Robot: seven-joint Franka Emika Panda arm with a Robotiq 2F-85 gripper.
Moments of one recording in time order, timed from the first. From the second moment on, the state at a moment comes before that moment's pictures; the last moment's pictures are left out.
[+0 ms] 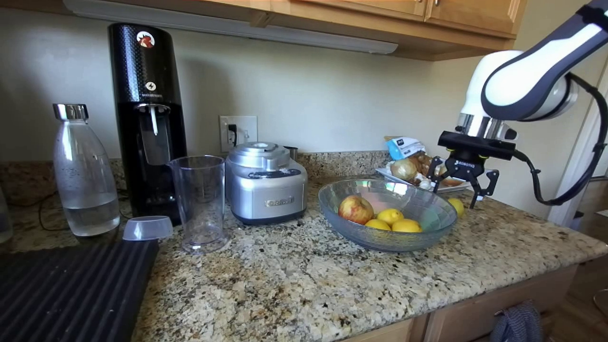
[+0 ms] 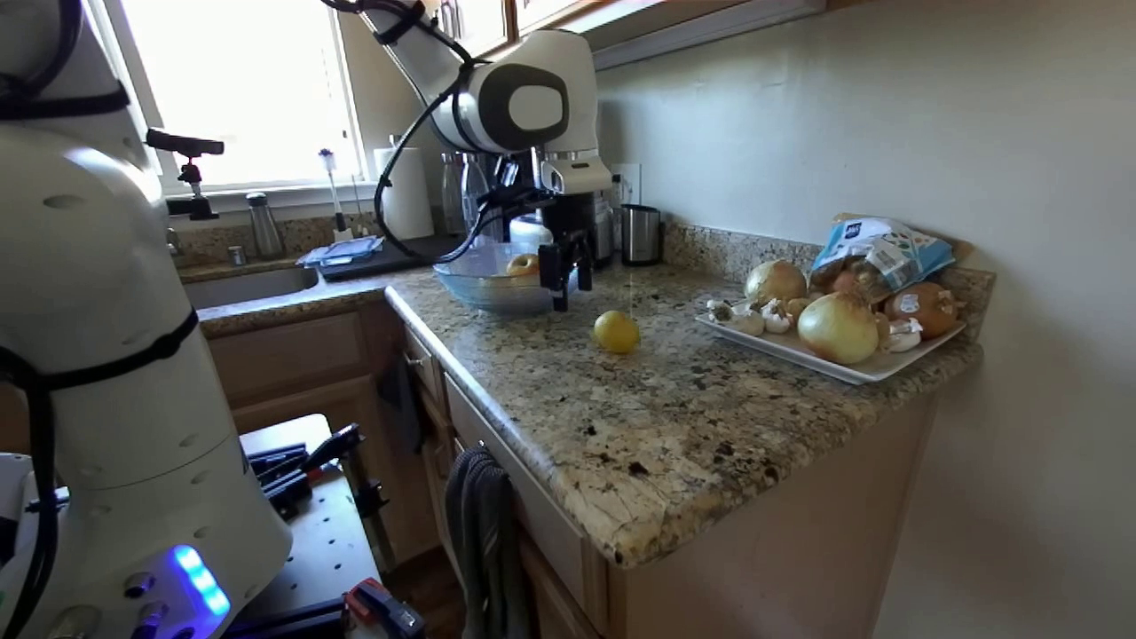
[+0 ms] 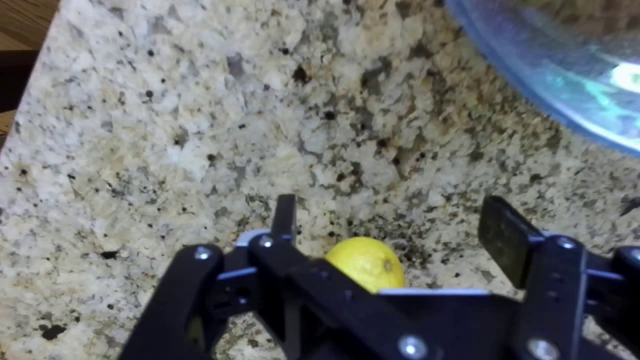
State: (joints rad) arm 0.04 -0.04 0.10 -2.46 0.09 2.52 1.12
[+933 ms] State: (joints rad) arm 0.19 -0.18 0.24 -2.34 0.14 2.34 0.82
